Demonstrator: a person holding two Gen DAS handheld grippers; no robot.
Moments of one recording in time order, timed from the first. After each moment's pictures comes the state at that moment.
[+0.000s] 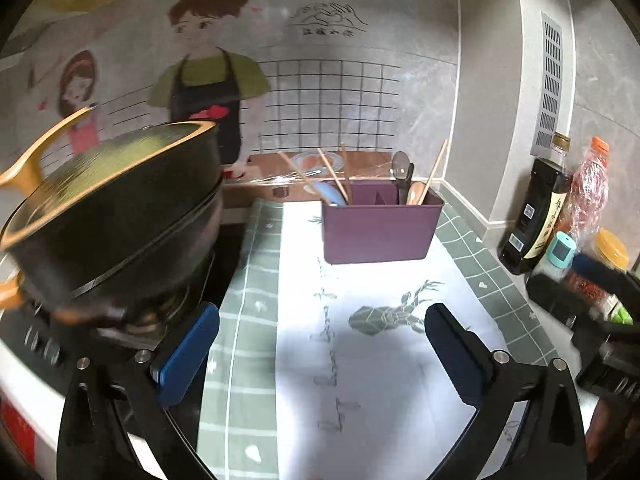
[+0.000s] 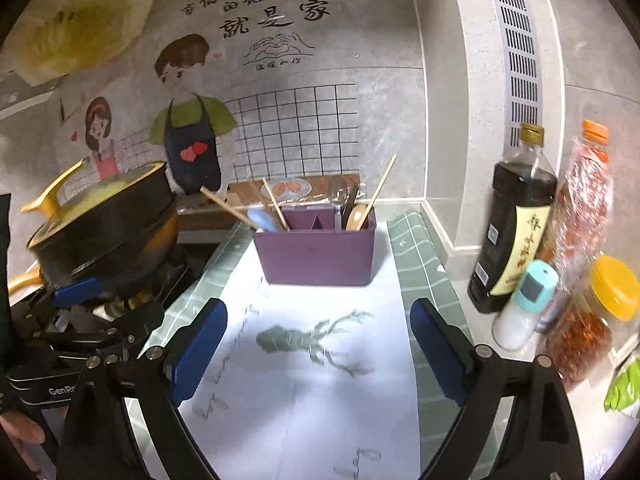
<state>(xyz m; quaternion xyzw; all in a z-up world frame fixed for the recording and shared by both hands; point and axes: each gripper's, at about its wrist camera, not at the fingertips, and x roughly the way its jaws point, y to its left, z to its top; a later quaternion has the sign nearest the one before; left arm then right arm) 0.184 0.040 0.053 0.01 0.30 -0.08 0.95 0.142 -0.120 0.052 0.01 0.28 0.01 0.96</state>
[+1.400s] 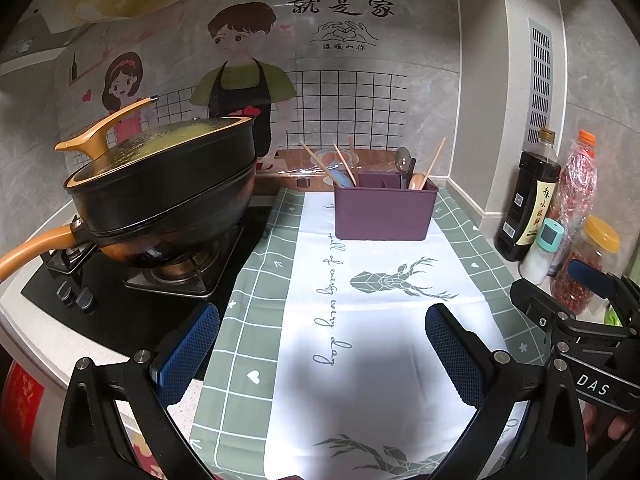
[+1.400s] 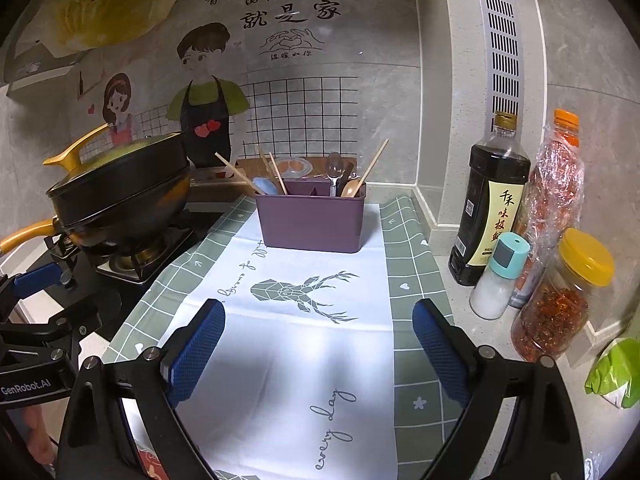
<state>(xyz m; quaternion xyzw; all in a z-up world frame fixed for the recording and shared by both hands) 0.098 0.034 0.055 0.01 0.29 -0.04 0.96 0.089 -0.133 0.044 -0.01 0.28 0.01 0.96</state>
